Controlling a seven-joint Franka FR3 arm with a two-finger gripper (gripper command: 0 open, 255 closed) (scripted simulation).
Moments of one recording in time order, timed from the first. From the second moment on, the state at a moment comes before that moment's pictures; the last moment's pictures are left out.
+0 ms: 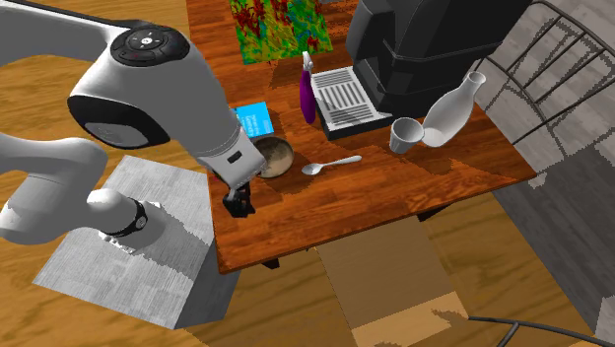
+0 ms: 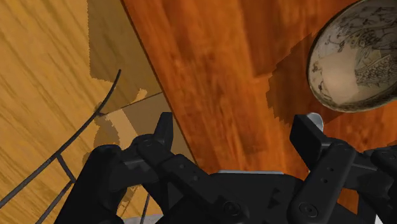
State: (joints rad) arm 0.08 -0.42 0.14 -2.33 0.03 2.03 -0.03
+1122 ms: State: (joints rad) arm 0.17 0.11 0.25 -2.07 0.05 2.37 0.08
